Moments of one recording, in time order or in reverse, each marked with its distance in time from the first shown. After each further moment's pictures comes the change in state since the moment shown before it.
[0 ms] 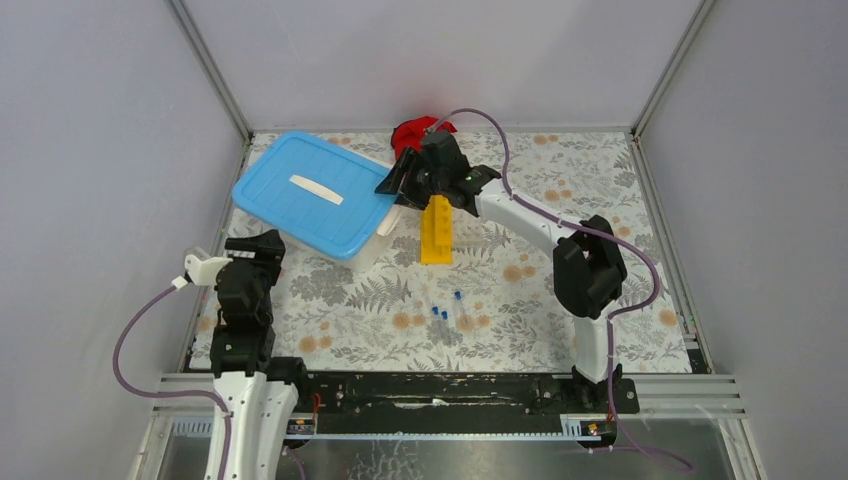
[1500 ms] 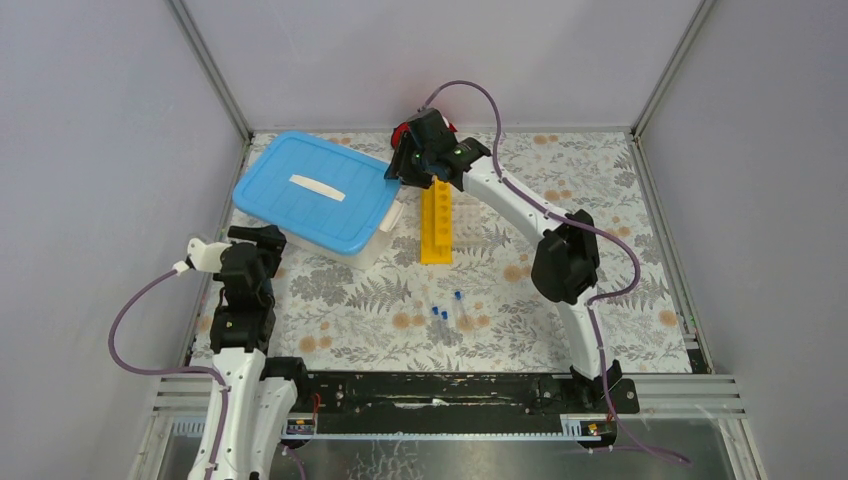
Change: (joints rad) left arm 0.000 0.169 0.065 0.009 -0.060 0.049; right arm -0.010 0.185 0.425 -0.368 0.196 -0.208
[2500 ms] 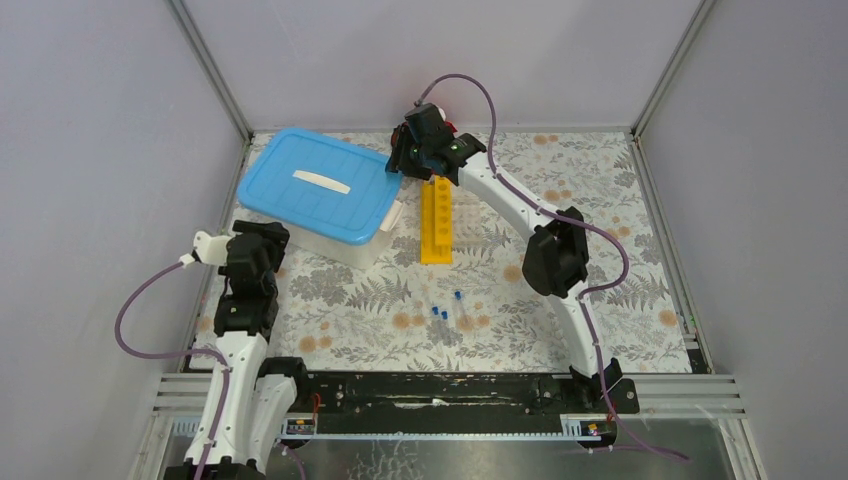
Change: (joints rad) left arm 0.000 0.100 0.000 0.050 0.001 -0.022; right arm -0.017 0.096 0.121 -0.009 0.038 -0.088
